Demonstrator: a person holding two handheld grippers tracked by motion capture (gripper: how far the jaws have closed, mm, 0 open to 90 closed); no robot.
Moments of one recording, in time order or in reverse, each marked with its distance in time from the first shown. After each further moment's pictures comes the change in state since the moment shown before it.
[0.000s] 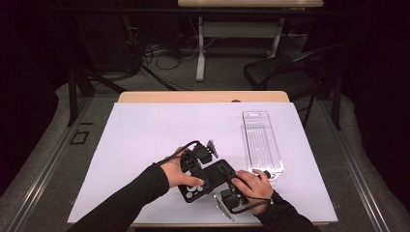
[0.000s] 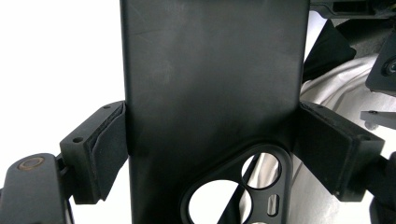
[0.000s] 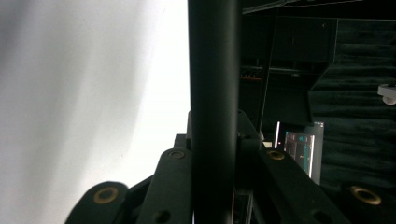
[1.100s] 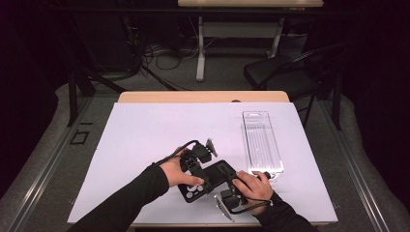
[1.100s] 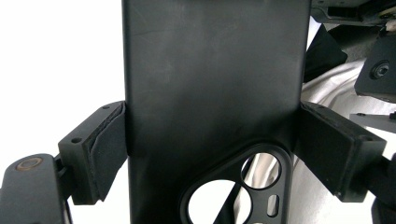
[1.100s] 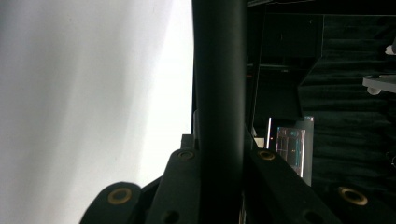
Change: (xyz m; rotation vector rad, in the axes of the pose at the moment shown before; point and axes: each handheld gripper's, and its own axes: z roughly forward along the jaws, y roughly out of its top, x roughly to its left) left arm 0.004 -0.001 0.000 -0.002 -0.025 -0.013; right arm 0.004 0.000 0.001 0.008 -0.042 0.020
